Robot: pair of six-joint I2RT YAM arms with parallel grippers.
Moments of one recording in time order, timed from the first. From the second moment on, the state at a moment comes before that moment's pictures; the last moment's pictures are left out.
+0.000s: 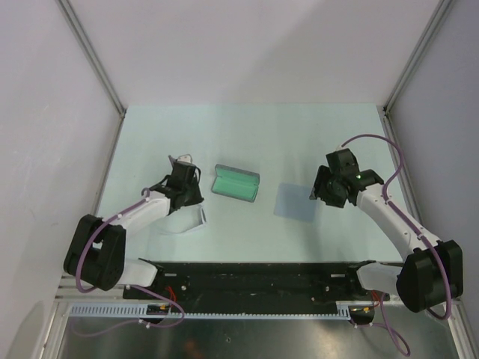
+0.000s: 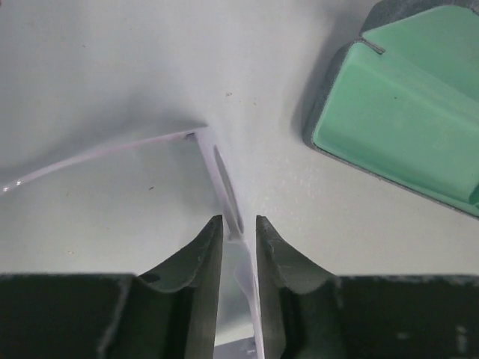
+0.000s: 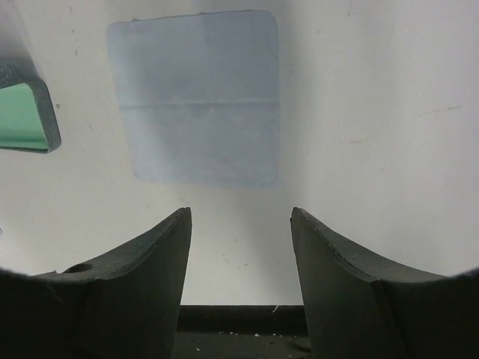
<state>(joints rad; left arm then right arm) -0.38 1.36 0.70 -0.25 -0.15 -0.52 0.32 1.22 0.94 -0.75 0.05 0.61</state>
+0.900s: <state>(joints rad) -0.63 1.21 0.93 -0.38 -0.03 -0.52 0.27 1.19 0.84 -0.74 -0.01 0.62</state>
